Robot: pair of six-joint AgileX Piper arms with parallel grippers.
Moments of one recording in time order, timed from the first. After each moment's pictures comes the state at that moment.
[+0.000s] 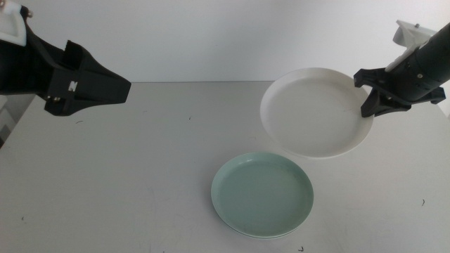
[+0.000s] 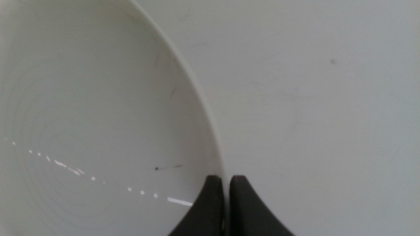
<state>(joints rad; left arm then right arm) -0.18 1.08 -1.27 -0.50 1.07 0.51 0.05 1.72 -1.43 0.34 0.97 -0.04</state>
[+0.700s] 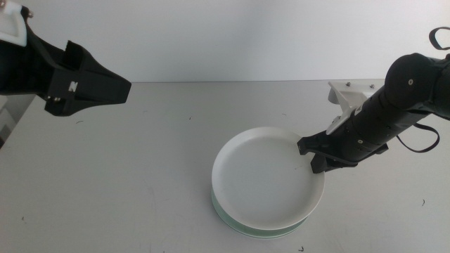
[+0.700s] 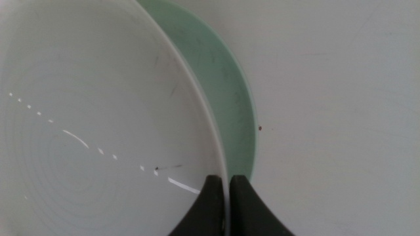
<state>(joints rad) -0.18 1.08 -1.27 -0.50 1.07 0.51 0.33 1.69 -1.14 0.34 0.75 -0.04</state>
